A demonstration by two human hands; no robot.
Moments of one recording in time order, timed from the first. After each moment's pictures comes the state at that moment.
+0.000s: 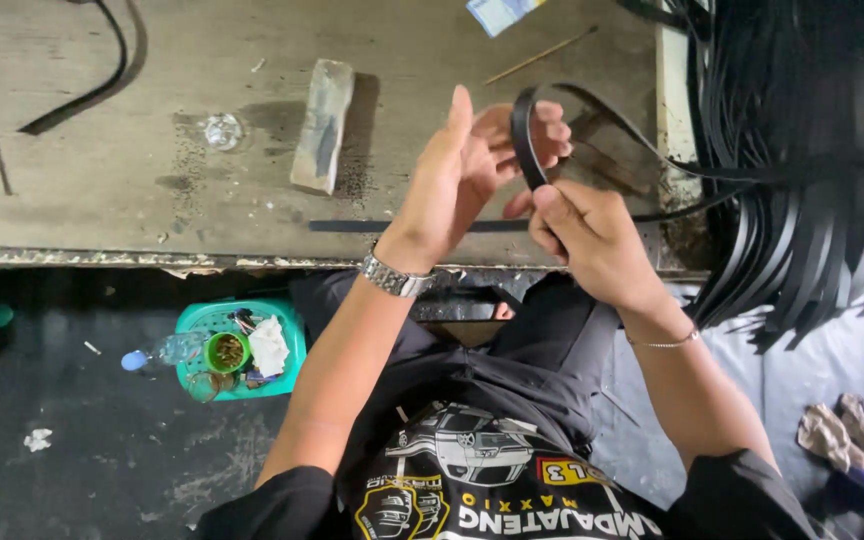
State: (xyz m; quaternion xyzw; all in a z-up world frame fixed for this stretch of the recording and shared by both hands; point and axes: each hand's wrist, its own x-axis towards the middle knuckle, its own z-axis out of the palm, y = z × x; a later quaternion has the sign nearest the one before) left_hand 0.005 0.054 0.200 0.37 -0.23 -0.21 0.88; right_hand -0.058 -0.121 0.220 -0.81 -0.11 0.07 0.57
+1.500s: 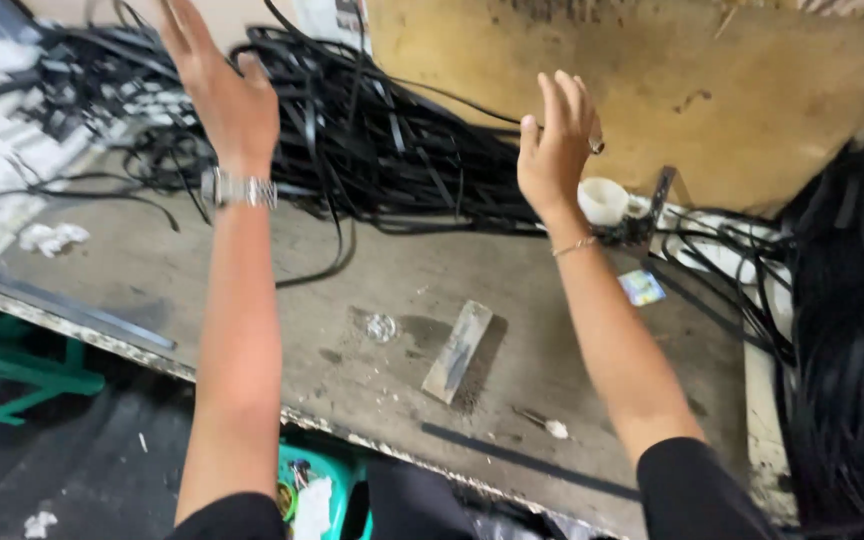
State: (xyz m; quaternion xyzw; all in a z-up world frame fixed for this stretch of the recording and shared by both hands) left_hand 0.304 0.473 0.304 0.80 0.05 0.56 0.20; right_hand 0.365 0.074 0.250 -0.78 -0.26 -0.48 0.31
